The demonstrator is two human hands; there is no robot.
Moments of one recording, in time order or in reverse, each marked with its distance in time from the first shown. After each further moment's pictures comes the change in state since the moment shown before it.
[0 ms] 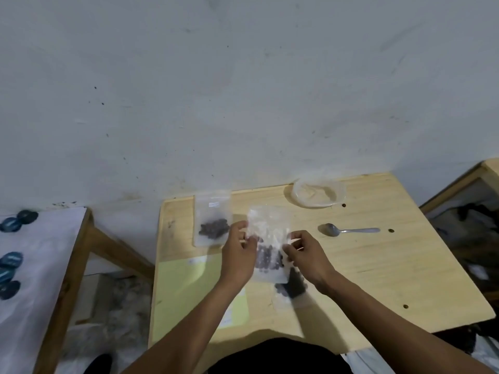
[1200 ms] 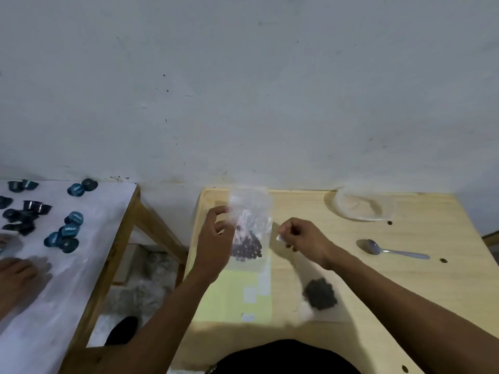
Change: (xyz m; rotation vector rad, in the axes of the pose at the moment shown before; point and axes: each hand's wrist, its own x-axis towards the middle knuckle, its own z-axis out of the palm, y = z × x) left_hand 0.001 0.000 -0.107 -0.164 0.234 0.032; right_hand 0.052 -0.051 0.049 -0.112 -0.401 -0.191
